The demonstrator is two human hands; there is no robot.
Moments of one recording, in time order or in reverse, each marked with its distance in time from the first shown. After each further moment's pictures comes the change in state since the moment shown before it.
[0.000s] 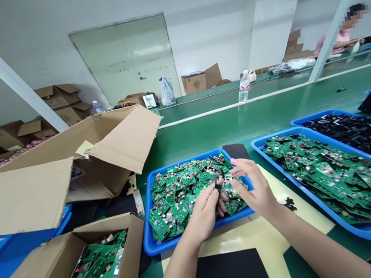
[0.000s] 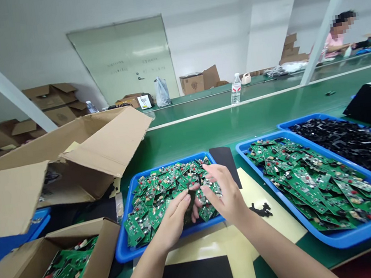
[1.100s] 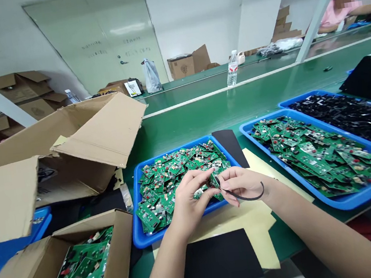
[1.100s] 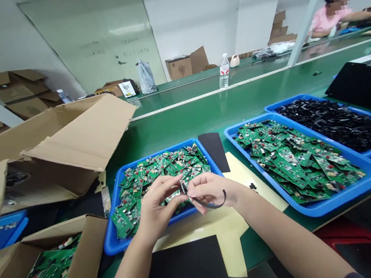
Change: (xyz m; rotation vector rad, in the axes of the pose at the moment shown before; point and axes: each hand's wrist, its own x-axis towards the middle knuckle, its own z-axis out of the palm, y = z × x) left_hand 0.000 -0.005 -0.011 0.414 0.078 0.624; right_hand 0.007 -0.001 -0.010 1.124 -0.709 0.927
